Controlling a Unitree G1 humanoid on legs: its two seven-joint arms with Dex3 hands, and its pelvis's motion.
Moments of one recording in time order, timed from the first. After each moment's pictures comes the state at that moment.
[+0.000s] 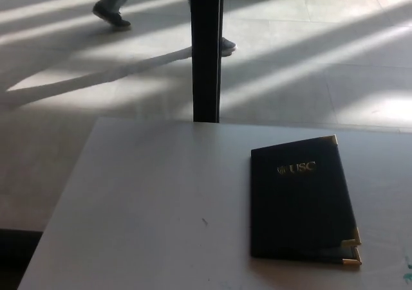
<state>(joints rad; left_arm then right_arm) -0.08 0.42 0.45 0.98 -0.09 0.02 0.04 0.20 -0.35 -0.56 0.58 0.15 0.08 0.02</state>
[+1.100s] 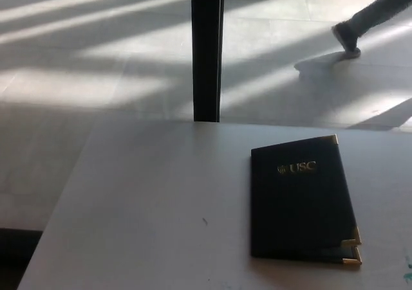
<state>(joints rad) -0.20 0.47 0.81 1.07 -0.33 0.02 0.16 0.10 -0.36 -1.06 0.38 0.57 0.32 -0.08</state>
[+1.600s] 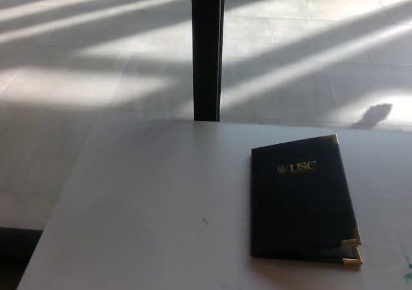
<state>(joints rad) -0.20 0.47 0.81 1.07 -0.38 0.02 0.20 -0.07 -0.41 -1.15 0.24 0.65 0.32 -0.27</state>
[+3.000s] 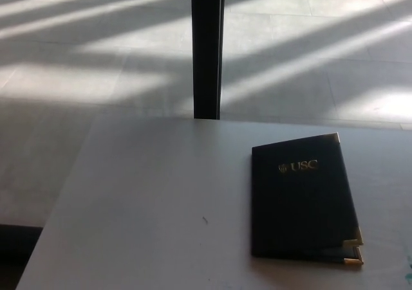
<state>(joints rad) -0.19 0.49 0.76 1.09 -0.42 0.02 0.21 -0.06 -0.11 -0.52 -0.17 0.74 0.40 -0.28</state>
